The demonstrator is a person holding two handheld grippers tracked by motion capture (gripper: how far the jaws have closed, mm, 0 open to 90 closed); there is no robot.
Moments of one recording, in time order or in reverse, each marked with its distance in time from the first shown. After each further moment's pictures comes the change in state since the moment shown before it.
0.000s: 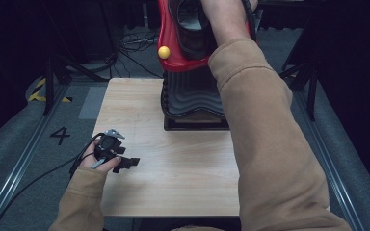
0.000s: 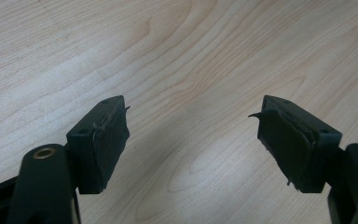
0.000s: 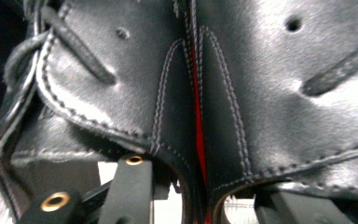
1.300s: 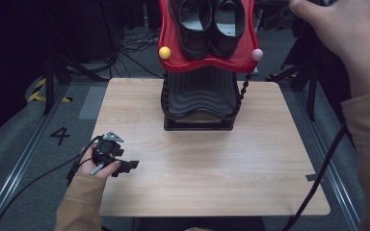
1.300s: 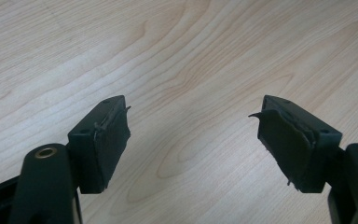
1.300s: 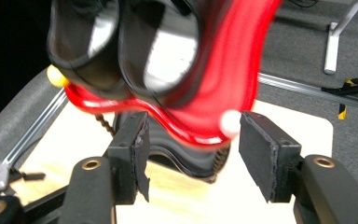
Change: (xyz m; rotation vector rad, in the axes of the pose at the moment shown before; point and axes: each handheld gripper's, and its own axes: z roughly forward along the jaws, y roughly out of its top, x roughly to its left) left arm -0.020 -0.007 -0.019 -0.026 0.049 -0.007; right arm -0.132 -0.090 -0.132 -0.121 0.164 -0.266
